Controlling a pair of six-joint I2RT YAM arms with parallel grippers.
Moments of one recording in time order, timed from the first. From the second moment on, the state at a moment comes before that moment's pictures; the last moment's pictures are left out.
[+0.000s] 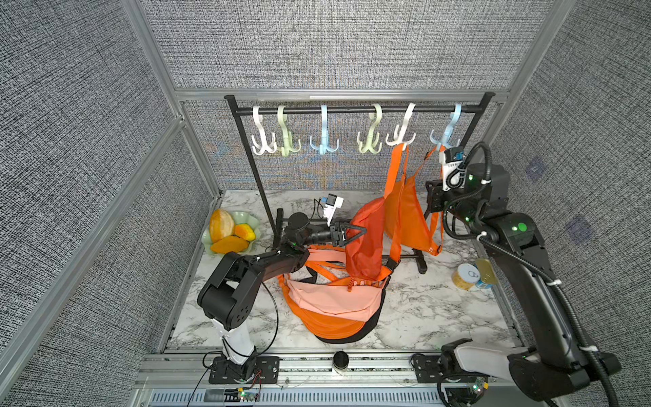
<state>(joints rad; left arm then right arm) -0.56 1.78 1.01 1.01 0.97 -0.88 0.35 1.22 1.65 -0.75 0.18 0.00</state>
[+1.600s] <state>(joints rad) -0.40 0.97 0.69 0.37 0.40 -0.50 0.57 1.66 1.22 -0.57 0.50 0.29</state>
